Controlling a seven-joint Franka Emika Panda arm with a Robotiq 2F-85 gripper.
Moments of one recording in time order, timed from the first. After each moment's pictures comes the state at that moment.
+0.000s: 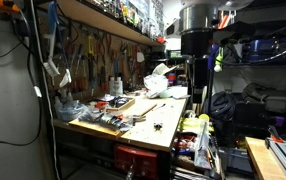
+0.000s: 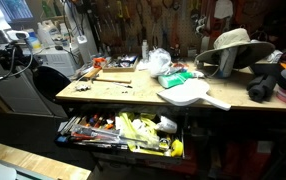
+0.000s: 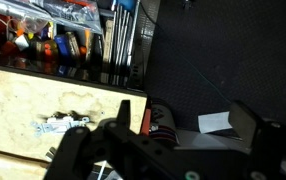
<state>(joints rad) 0.18 -0.52 0.15 -2.64 0.07 2.15 -0.03</state>
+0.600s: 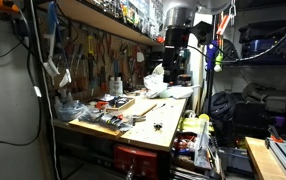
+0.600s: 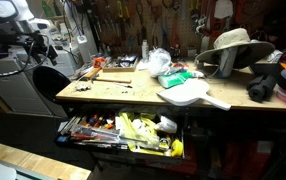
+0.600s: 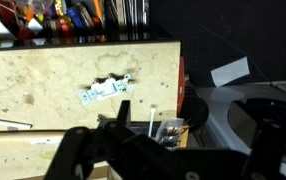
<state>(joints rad) 0.09 -0.41 0.02 -2.50 0.10 2.24 -0.02</state>
